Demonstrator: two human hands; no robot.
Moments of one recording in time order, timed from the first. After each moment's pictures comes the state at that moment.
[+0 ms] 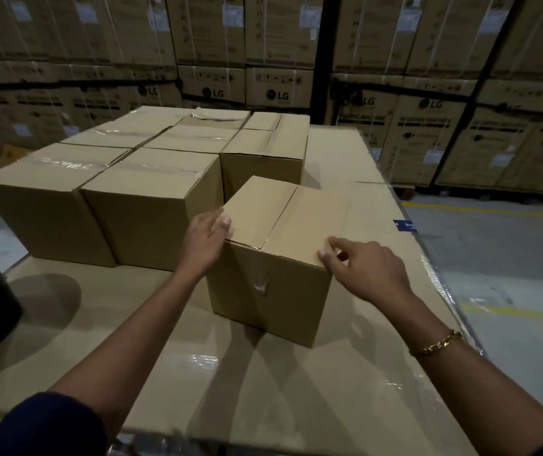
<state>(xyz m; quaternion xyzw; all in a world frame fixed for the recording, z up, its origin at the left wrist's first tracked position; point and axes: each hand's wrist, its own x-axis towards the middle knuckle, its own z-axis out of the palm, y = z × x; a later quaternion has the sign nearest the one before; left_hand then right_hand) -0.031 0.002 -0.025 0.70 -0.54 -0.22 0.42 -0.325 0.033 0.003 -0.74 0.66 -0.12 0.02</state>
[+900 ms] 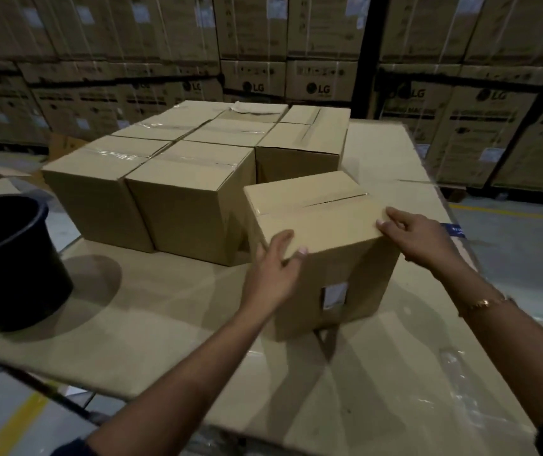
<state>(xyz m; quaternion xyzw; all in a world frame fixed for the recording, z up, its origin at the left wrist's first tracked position) -0.113 0.063 -0.034 0.70 -0.53 -0.28 0.39 -0.372 -0.062 -0.013 -0.69 0.65 -0.24 0.21</state>
